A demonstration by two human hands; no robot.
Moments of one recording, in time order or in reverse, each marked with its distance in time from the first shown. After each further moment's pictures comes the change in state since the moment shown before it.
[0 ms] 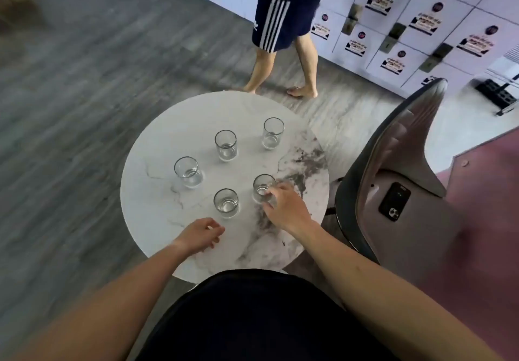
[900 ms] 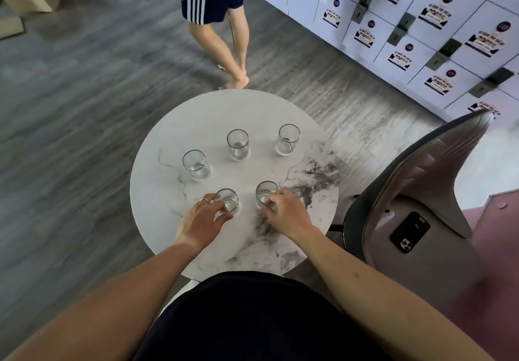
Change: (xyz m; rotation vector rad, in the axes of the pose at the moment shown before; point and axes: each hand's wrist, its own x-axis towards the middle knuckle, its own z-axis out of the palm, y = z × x) left_hand 0.015 0.018 0.028 0.352 0.614 0.362; right_hand 0.028 0.021 -0.003 -0.054 -0.060 -0.178
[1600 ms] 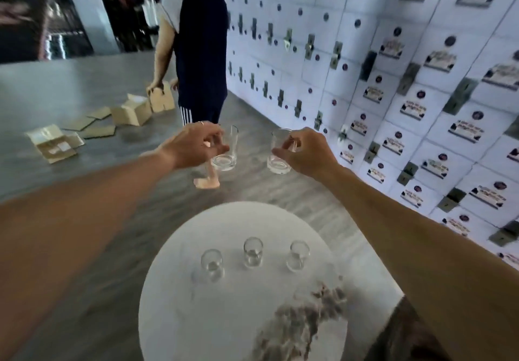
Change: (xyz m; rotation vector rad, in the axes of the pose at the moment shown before) left_hand 0.119 0.125 -0.351 0.054 0.441 0.373; right_hand 0.104 -0.203 -0.311 0.037 0.425 -0.524
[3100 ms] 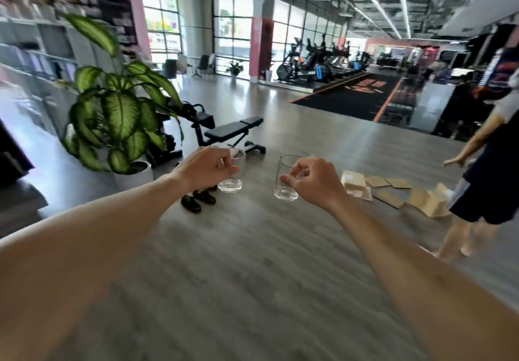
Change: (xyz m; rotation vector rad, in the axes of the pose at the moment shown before) left_hand -0.585 -0.307 -0.493 0.464 0.589 -1.077; right_hand -0.034 -0.749 0.464 0.424 -0.607 -0.910
